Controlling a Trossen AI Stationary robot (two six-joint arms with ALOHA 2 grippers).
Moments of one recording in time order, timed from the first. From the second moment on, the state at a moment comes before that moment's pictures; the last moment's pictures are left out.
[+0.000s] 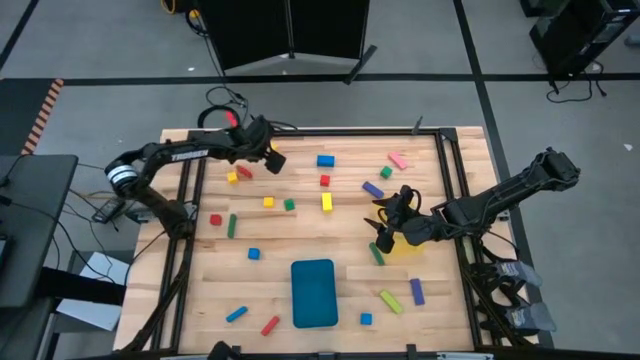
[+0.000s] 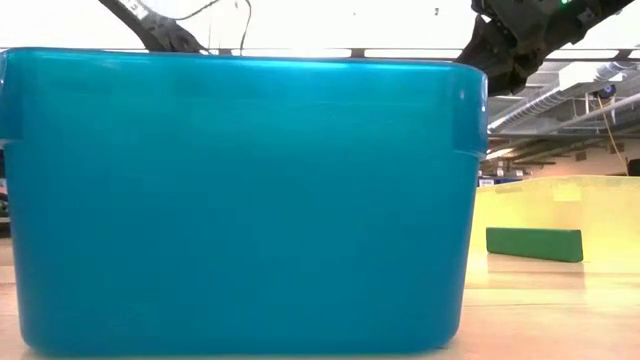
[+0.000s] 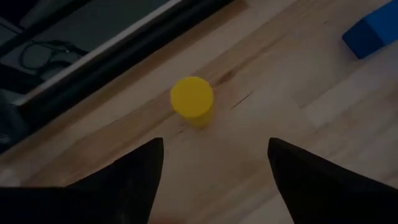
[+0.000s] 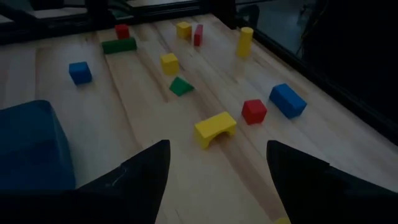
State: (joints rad) left arm 0.65 1.52 0.96 -0.45 -0.22 -0.26; right arm 0.36 1.14 0.67 -0.21 0.74 0.47
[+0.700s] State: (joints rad) left arm 0.70 1.78 0.96 -0.20 -0.19 -0.27; right arm 0.36 1.14 0.67 -0.21 0.74 0.48
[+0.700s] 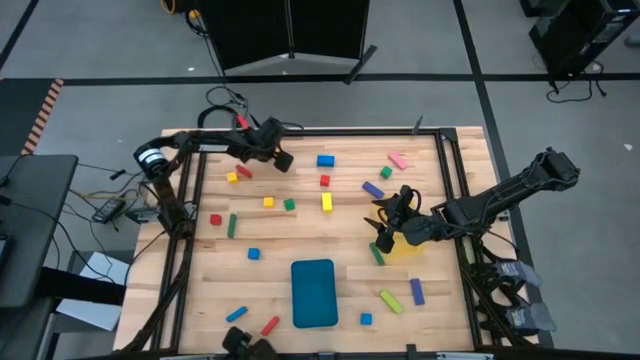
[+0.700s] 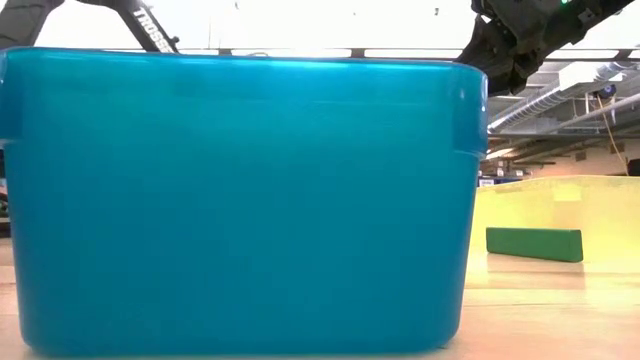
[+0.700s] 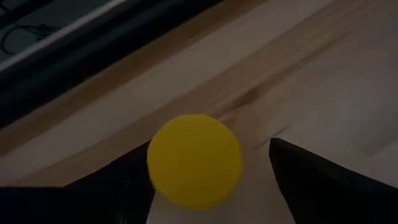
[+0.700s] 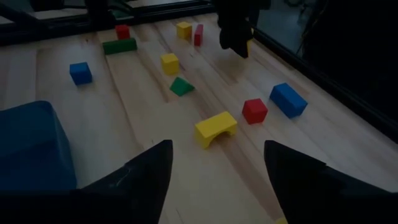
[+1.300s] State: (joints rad) left arm 0.68 1.81 0.95 -0.10 -0.14 -0.24; right arm 0.36 1.14 0.67 -0.21 0.74 0.48
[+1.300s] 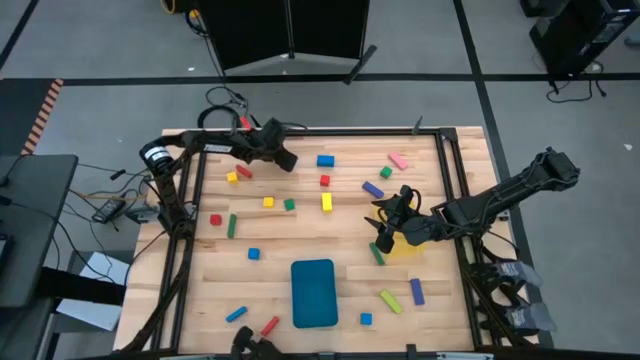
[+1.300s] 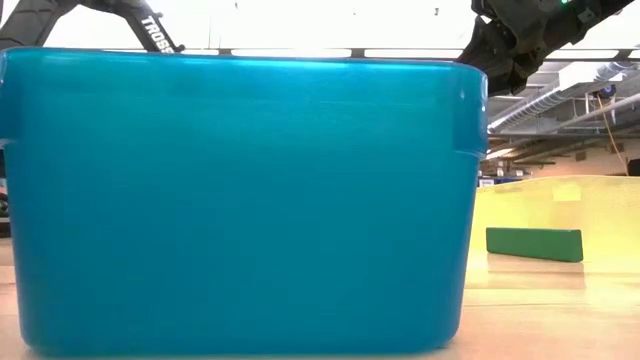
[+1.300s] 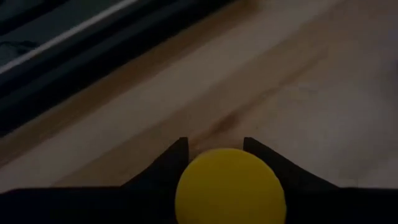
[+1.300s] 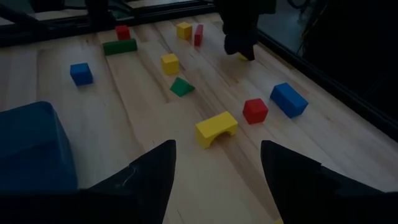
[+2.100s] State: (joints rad) left arm -0.24 1.52 0.95 -0.02 0.09 -0.13; right arm 0.36 1.14 0.67 -0.15 0.74 0.47
